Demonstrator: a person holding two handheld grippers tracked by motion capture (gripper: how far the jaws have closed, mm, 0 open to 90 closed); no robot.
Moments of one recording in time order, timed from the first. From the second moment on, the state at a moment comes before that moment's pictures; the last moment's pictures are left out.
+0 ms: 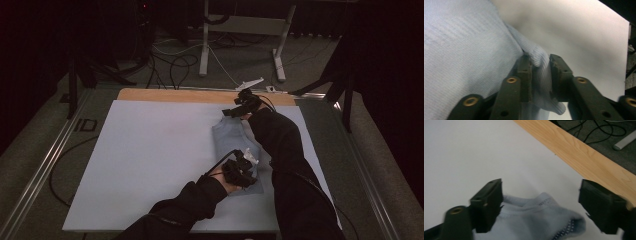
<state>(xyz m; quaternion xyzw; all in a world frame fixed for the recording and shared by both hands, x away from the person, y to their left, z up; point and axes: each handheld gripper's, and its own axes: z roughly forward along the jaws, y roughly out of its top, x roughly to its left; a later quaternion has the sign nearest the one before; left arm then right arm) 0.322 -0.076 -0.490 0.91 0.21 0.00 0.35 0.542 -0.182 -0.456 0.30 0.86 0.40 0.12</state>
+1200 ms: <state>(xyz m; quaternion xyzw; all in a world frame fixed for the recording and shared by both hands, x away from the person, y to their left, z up) 0.300 0.029 -0.466 0.87 0.18 0.06 0.46 0.520 -0.208 -0.487 0.37 0.85 0.38 0.10</state>
